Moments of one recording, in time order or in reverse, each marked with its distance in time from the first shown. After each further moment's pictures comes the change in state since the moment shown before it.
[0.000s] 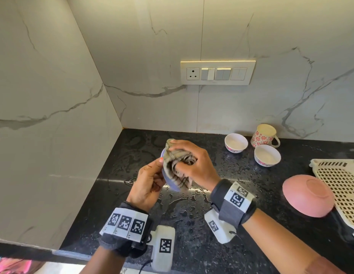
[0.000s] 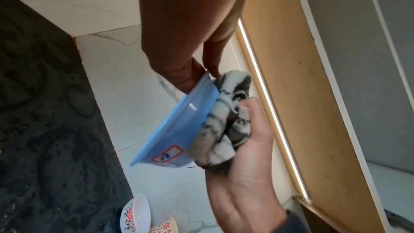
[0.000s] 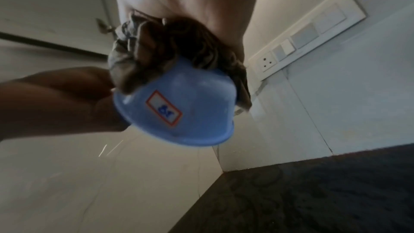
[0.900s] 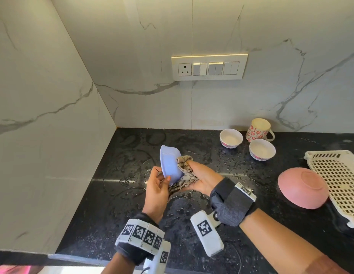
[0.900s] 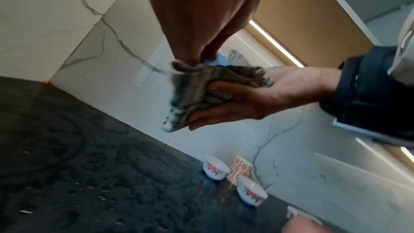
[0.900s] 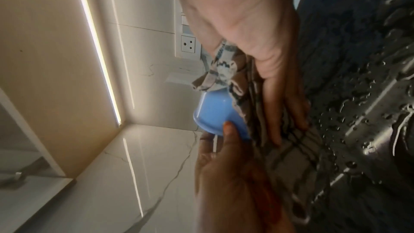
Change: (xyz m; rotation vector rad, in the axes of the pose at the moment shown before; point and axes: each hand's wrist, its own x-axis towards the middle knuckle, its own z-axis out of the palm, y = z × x) left_hand 0.002 -0.064 0.000 0.355 0.084 0.283; right_hand -0.013 0.034 0.000 0.858 0.050 1.055
